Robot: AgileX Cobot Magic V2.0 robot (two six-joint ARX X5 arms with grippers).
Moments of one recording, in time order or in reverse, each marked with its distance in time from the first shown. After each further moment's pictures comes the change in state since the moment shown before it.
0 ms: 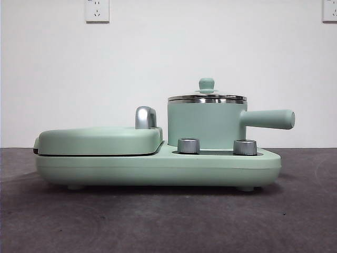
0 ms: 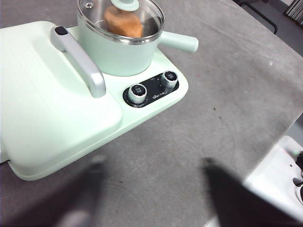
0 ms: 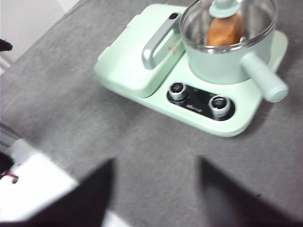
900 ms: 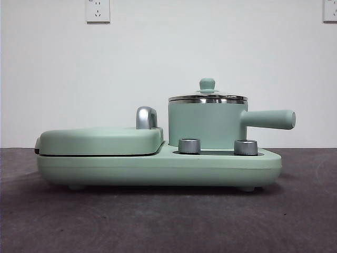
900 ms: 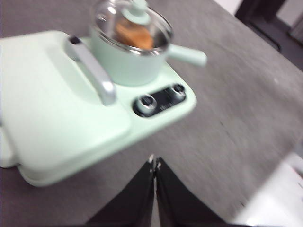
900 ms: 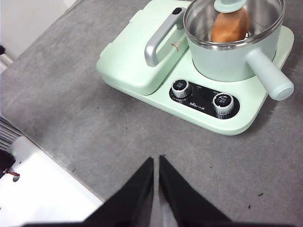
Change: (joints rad) left arm 0.066 -0.083 -0.108 0.108 0.001 -0.019; right arm 0.000 0.012 0.000 0.000 0.000 0.000
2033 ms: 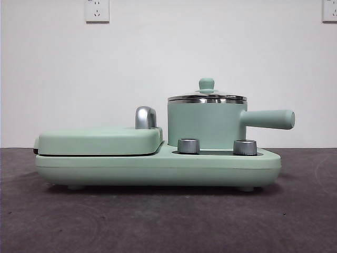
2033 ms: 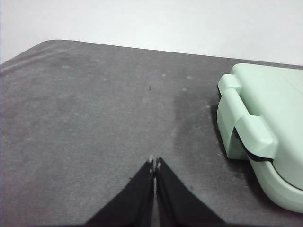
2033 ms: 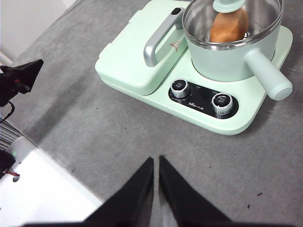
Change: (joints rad) left arm 0.538 -0.618 -0.851 0.526 -0.281 0.100; right arm 0.000 0.000 0.000 0.000 0.000 0.000
